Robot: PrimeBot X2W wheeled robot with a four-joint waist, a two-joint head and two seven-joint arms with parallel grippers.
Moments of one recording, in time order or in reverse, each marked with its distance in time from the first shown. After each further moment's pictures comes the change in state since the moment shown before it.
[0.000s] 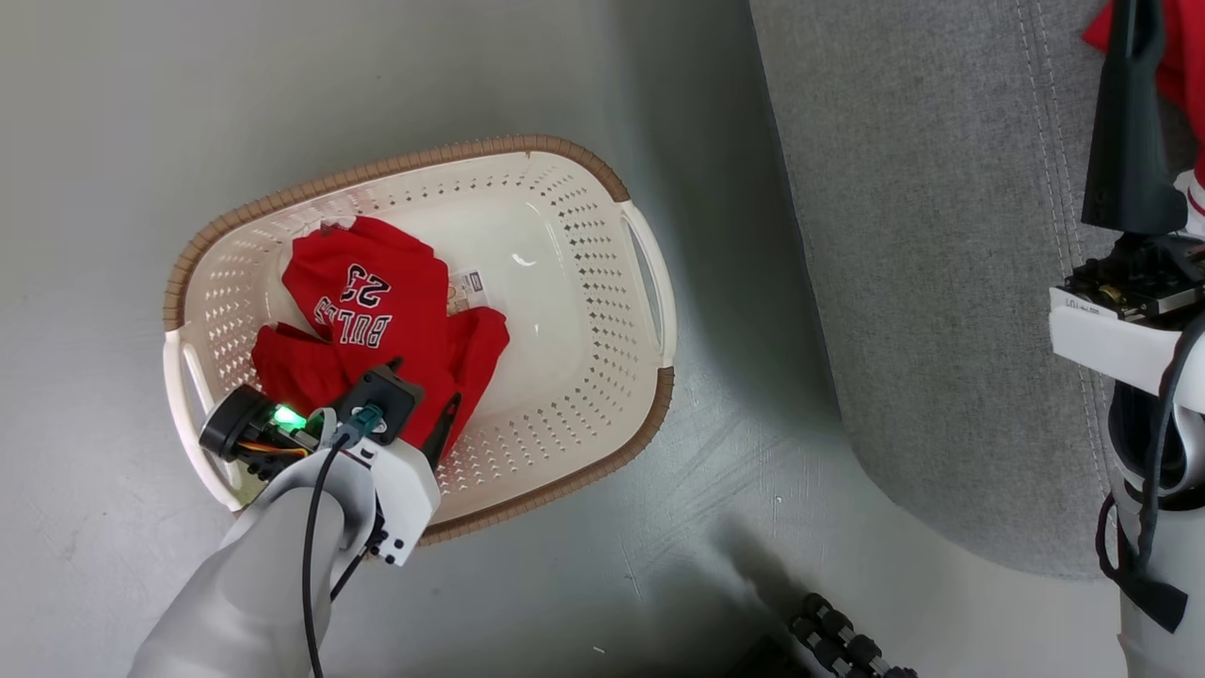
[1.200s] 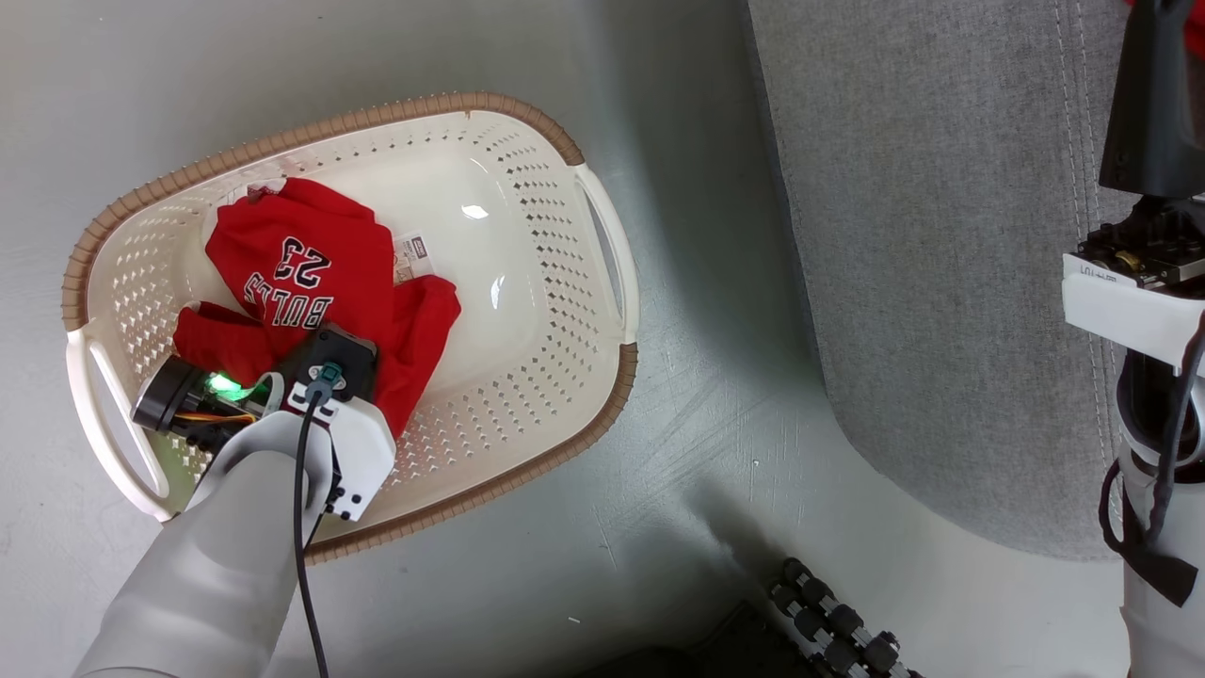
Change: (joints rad) left arm -0.126 -0.002 0.012 0.194 0.040 0.142 -0.010; right arm -0.059 0.000 0.002 0.011 0.023 0.000 0.000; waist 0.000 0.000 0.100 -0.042
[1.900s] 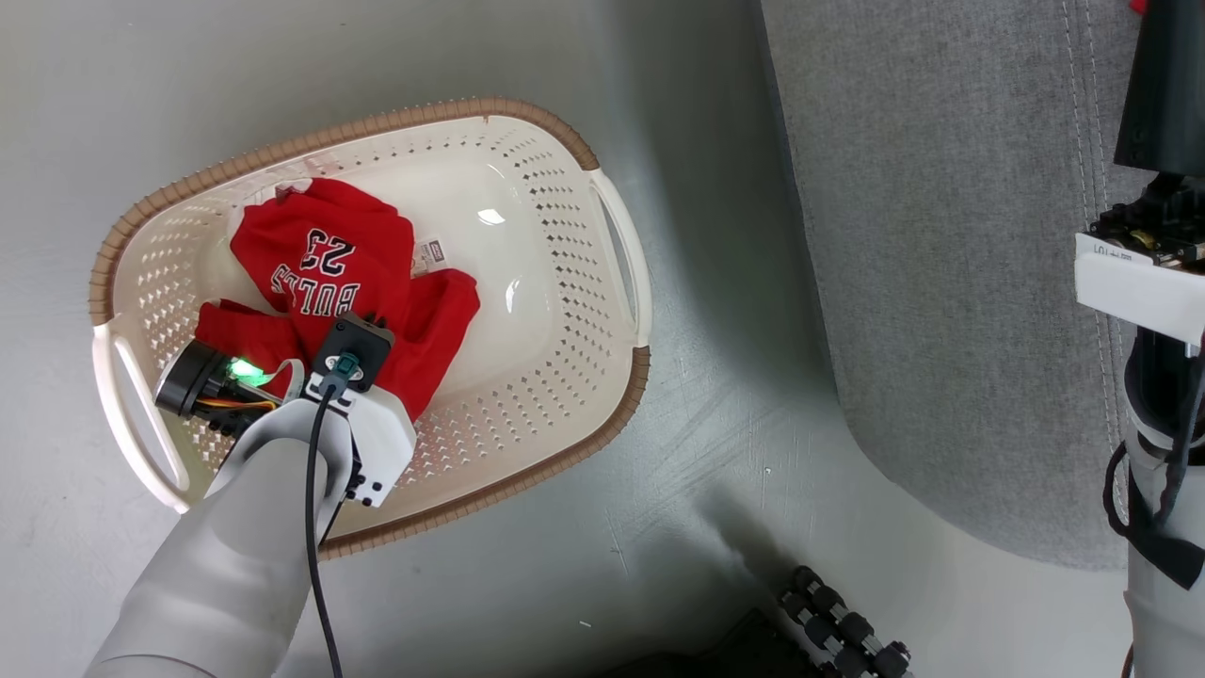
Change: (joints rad) left arm -0.021 -0.029 -0.006 0.012 -0.008 -0.011 -0.045; right arm -0.027 0.000 -0.012 0.023 0.020 0.000 0.000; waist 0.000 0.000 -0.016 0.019
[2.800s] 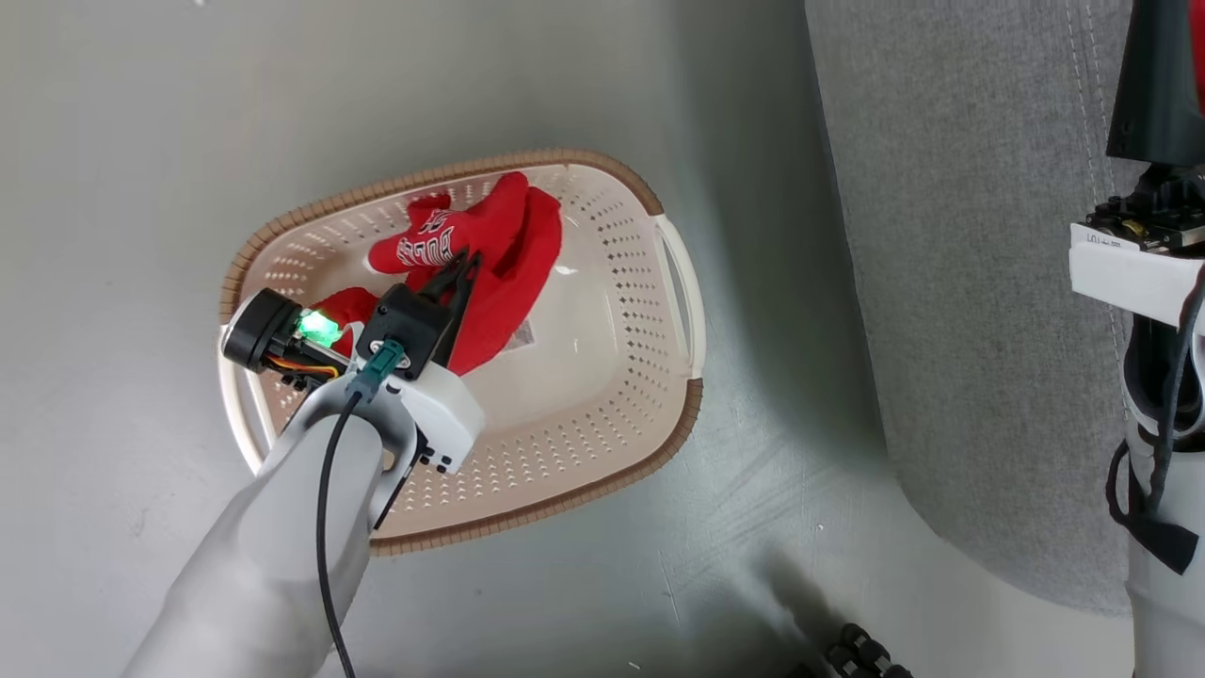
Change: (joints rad) left arm 0.089 0.006 0.031 -0.395 -0.029 -0.043 -0.026; right arm -0.012 -0.002 -0.012 0.045 -0.051 0.000 0.000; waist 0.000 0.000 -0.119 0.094
